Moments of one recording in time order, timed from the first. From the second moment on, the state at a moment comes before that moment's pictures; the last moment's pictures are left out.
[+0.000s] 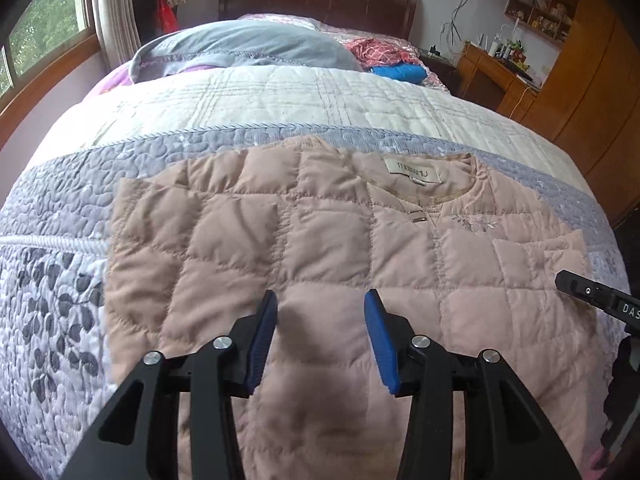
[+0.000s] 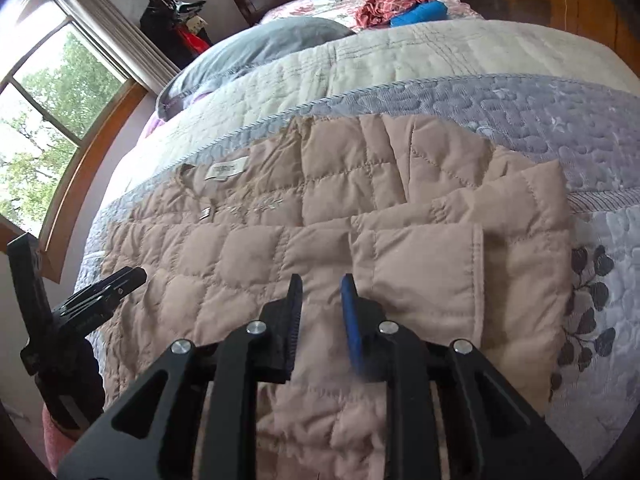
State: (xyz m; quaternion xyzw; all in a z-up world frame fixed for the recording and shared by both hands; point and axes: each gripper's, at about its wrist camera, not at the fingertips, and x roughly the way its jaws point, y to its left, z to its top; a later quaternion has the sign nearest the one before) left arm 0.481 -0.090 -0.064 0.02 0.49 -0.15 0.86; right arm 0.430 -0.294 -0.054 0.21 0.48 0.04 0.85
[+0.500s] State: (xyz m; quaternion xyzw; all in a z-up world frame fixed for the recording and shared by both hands) left arm 0.226 0.125 -0.071 -0.06 0.52 -0.13 0.84; right arm 0.124 -0.296 -0.045 0.15 0.47 0.12 0.86
